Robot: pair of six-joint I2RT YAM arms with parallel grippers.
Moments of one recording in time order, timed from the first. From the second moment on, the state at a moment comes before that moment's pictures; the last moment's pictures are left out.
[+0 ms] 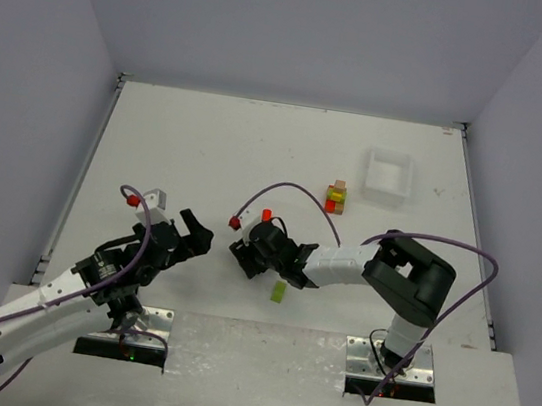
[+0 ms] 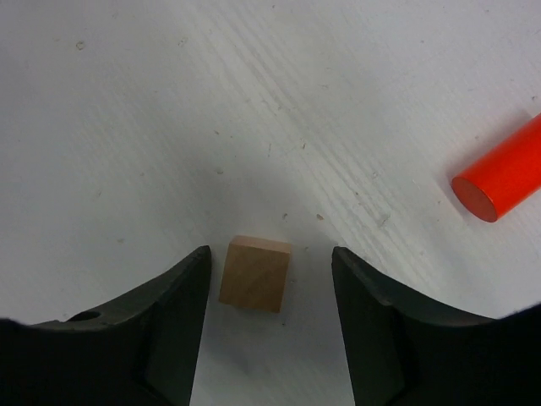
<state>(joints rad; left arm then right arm) -0.78 0.49 0.38 -0.57 -0.53 -0.99 1.06 1.80 0.76 0.31 0.10 0.10</state>
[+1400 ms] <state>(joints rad) -0.78 0.58 0.38 -0.43 -0.66 -0.91 0.46 1.46 0.99 -0.19 0.34 0.30</state>
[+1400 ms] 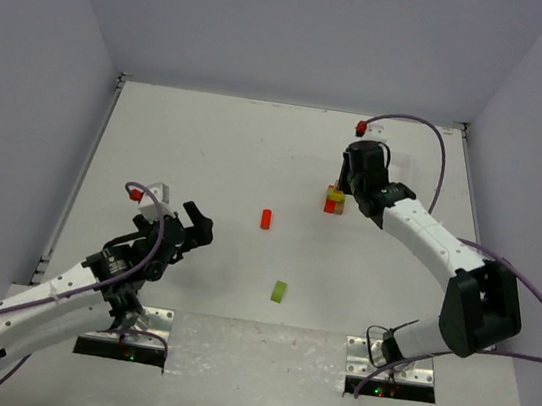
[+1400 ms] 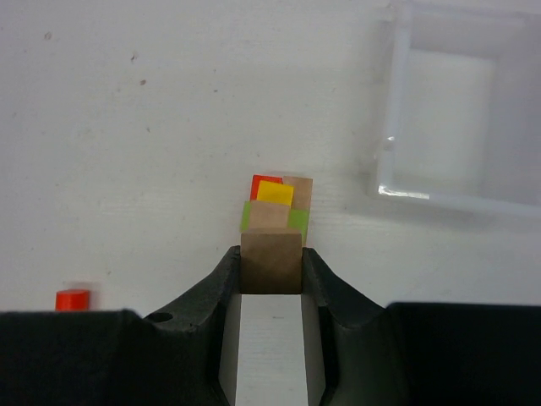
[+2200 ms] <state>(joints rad) -0.78 0.53 0.38 -0.43 -0.70 -0.91 0.44 1.60 1.08 -0.26 0.32 0.34</state>
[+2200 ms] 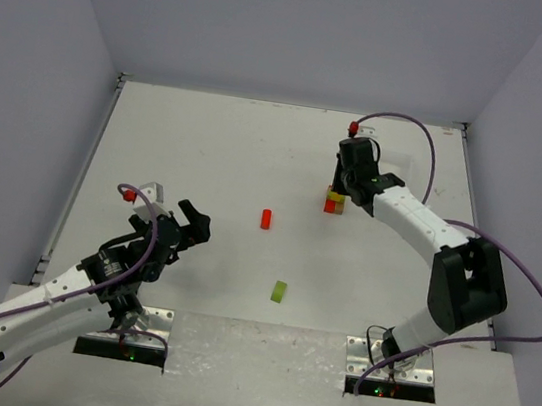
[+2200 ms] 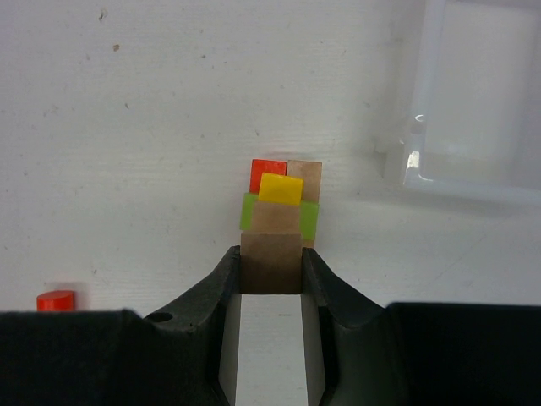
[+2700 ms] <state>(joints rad) -0.78 0.53 0.38 -0.44 -0.71 -0.92 0.44 1.62 1.09 -0.26 0.36 0.40</state>
